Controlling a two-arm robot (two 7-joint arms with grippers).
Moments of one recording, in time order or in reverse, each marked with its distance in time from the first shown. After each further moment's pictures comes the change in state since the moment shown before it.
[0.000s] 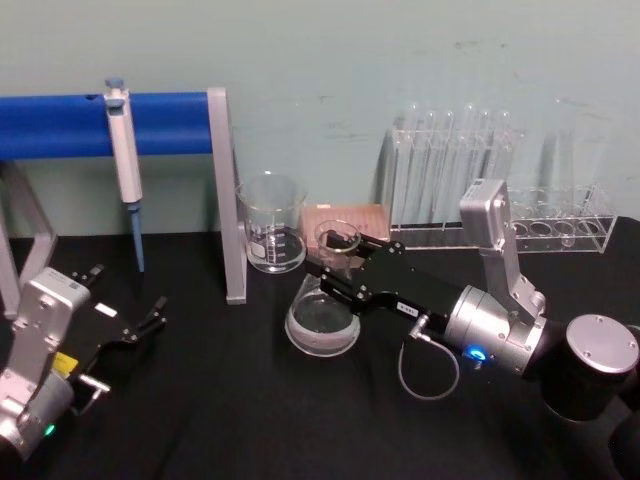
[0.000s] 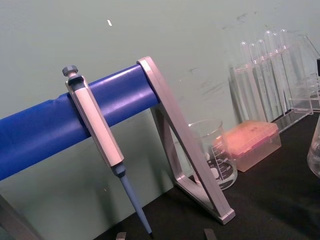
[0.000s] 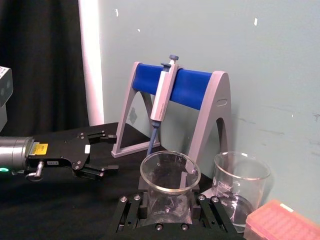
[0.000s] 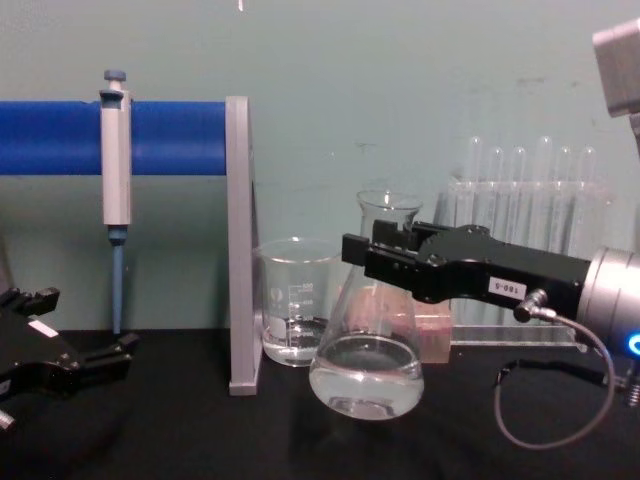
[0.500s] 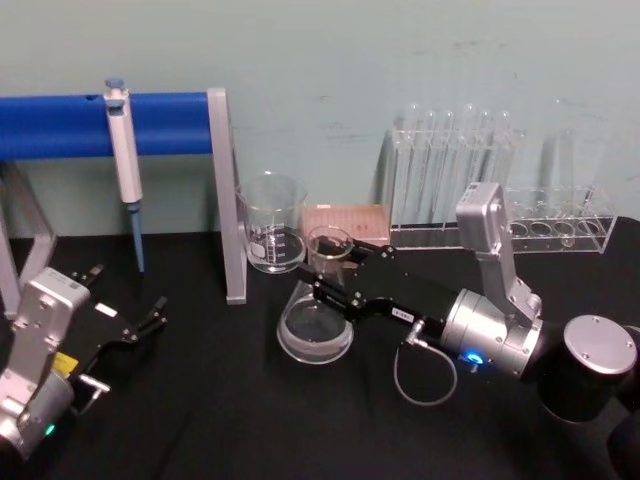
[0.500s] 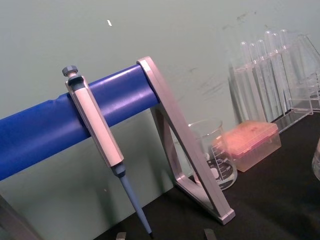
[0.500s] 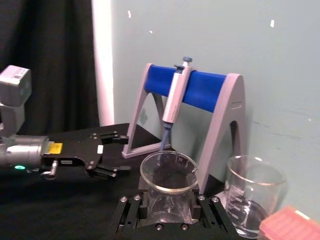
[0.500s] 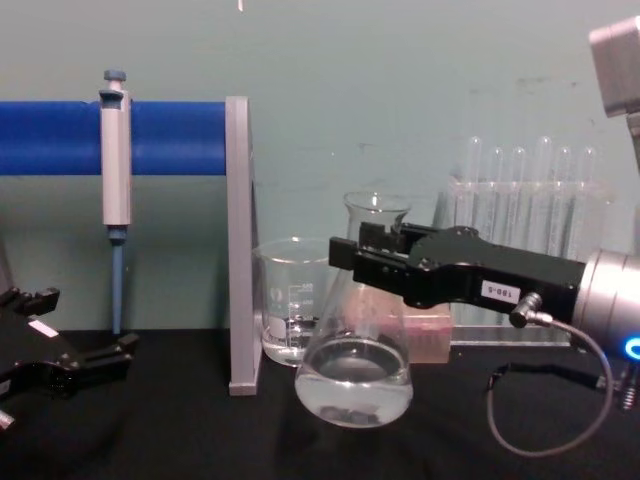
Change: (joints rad) left arm 0.000 0.000 0.000 0.000 0.000 0.000 0.000; right arm 0.004 0.006 -0.019 -0.004 0.013 -0.008 0.033
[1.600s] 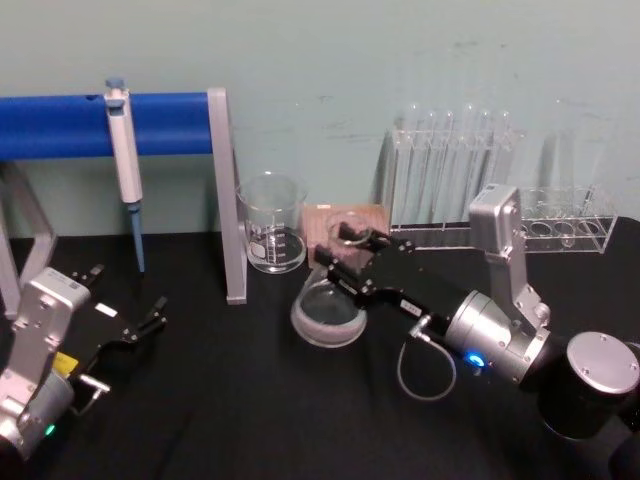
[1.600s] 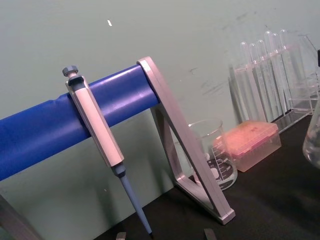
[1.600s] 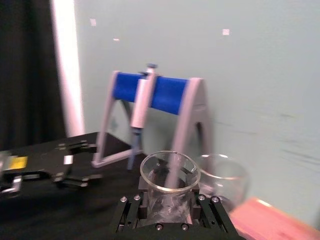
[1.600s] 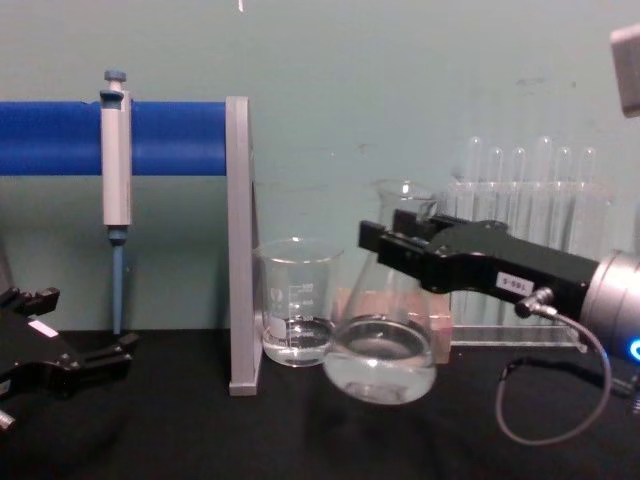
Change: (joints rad) left arm 0.000 0.000 0.000 0.000 0.000 0.000 0.000; right arm -0.055 -0.011 0.032 -0.047 -0.015 -0.016 -0.139
